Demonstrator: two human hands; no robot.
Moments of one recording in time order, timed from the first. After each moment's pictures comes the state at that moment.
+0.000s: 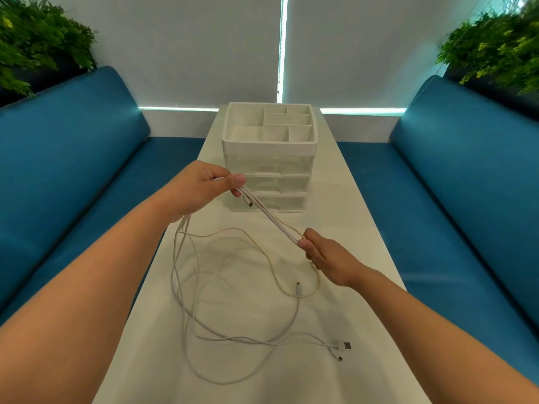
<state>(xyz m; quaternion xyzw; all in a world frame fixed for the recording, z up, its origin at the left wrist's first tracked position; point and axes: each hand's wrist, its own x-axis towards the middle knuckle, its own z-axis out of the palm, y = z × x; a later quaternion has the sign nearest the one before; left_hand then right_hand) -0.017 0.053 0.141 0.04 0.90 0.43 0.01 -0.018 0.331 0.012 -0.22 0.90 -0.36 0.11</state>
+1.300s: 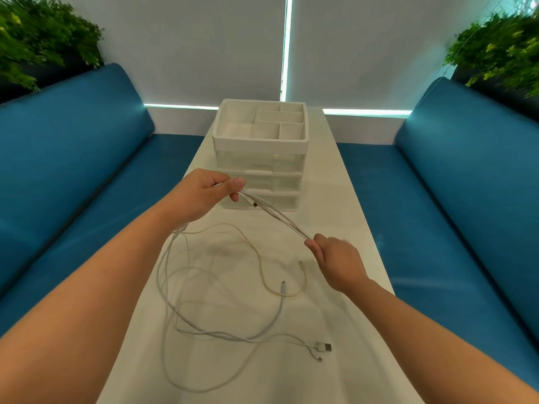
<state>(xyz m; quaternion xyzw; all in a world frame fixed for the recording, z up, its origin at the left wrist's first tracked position) -0.010 0.089 0.122 0.02 0.90 0.44 -0.02 -0.025 0.371 -0.015 -0.19 0.97 -0.13 -0.07</state>
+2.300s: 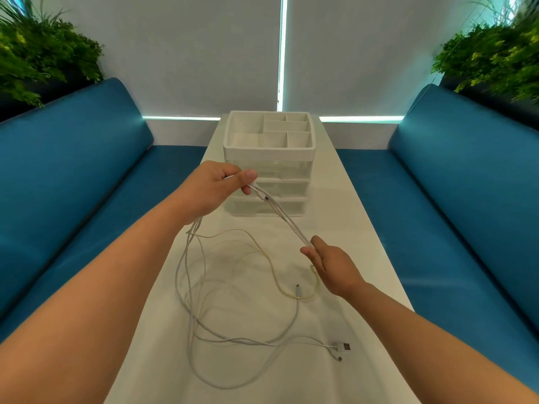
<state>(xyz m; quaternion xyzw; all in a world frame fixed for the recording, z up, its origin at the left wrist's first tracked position) -0.008 0.072 0.148 0.08 0.89 0.45 -0.04 -0.011 0.336 -0.015 -0.17 0.94 -0.29 -0.01</state>
